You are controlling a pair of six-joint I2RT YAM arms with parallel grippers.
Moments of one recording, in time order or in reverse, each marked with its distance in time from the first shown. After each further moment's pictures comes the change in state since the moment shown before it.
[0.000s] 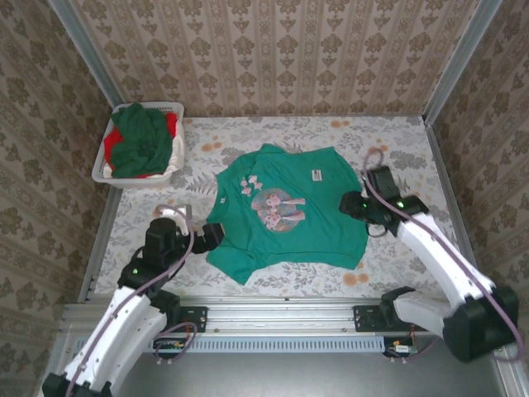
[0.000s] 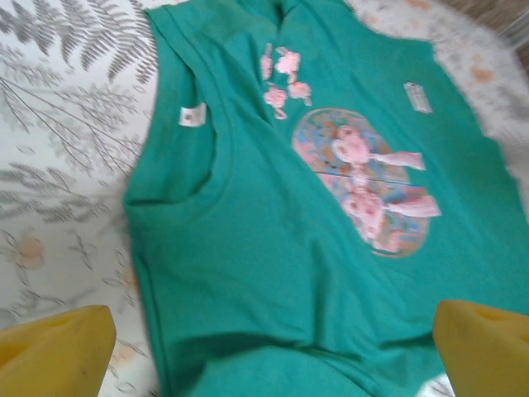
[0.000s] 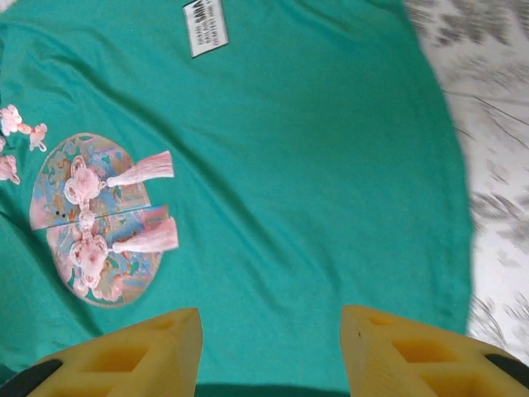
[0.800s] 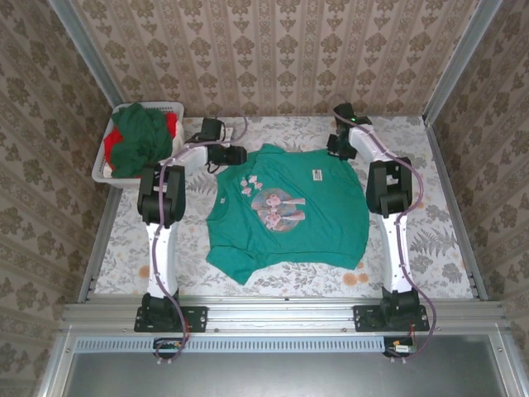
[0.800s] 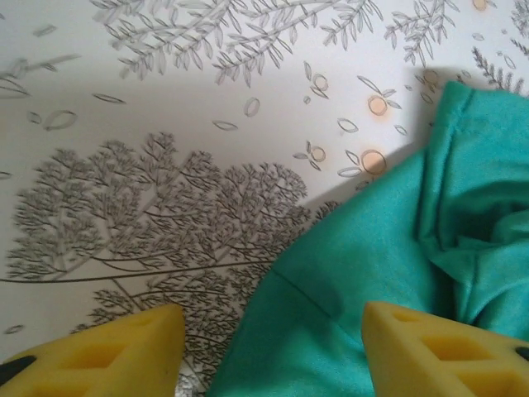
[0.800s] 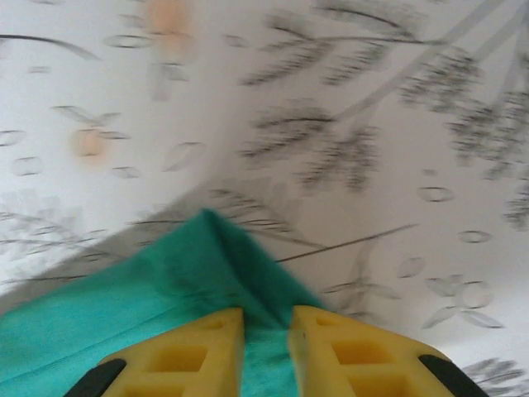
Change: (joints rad) left arm 0.133 1.710 1.327 0.046 0.160 0.314; right arm -0.203 1.313 1.262 -0.175 0.034 -0.137
